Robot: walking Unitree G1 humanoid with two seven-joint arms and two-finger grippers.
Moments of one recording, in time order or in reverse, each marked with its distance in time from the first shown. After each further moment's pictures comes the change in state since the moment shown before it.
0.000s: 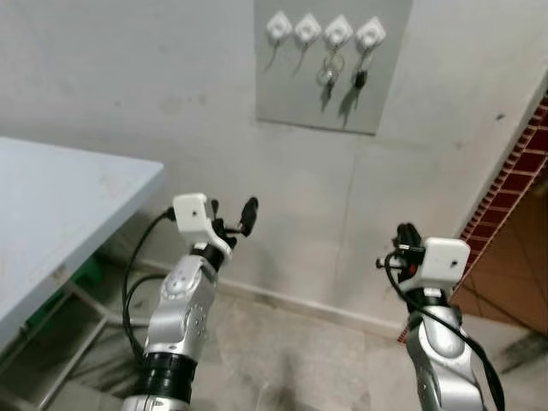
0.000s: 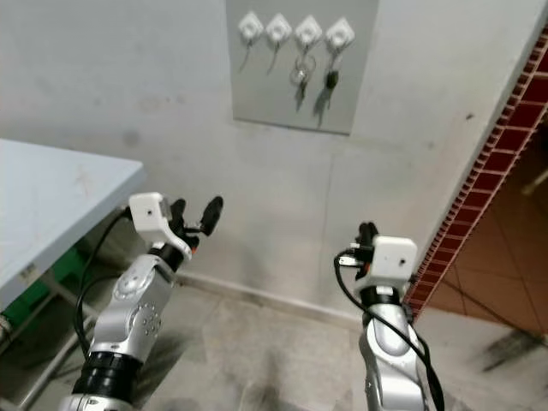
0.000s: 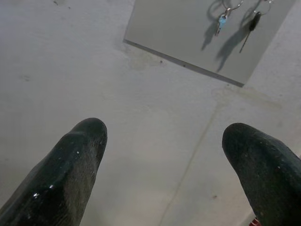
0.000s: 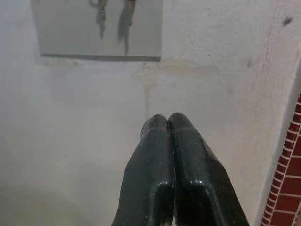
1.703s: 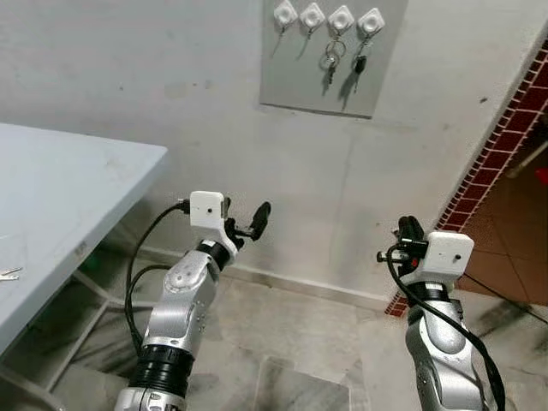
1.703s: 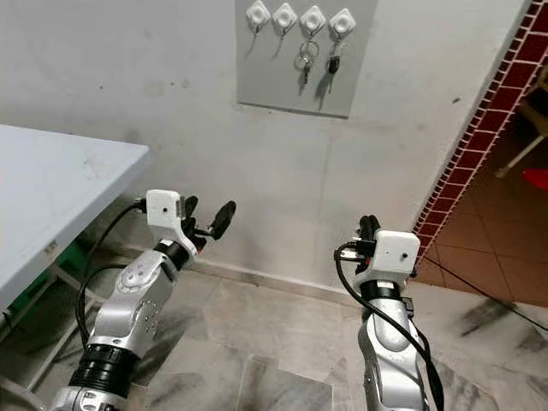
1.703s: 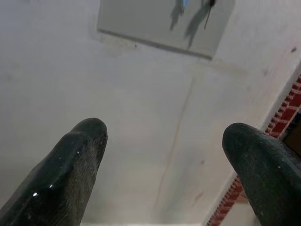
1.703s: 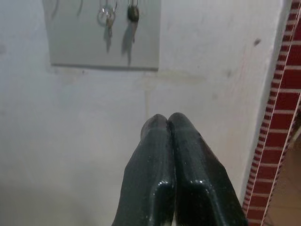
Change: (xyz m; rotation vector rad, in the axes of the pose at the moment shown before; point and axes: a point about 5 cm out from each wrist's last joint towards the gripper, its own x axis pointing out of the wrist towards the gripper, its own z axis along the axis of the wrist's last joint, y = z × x) left arm 0.009 -0.005 0.011 0.131 0.024 -0.082; right arm 0.005 0.000 0.018 0.008 -0.060 -0.005
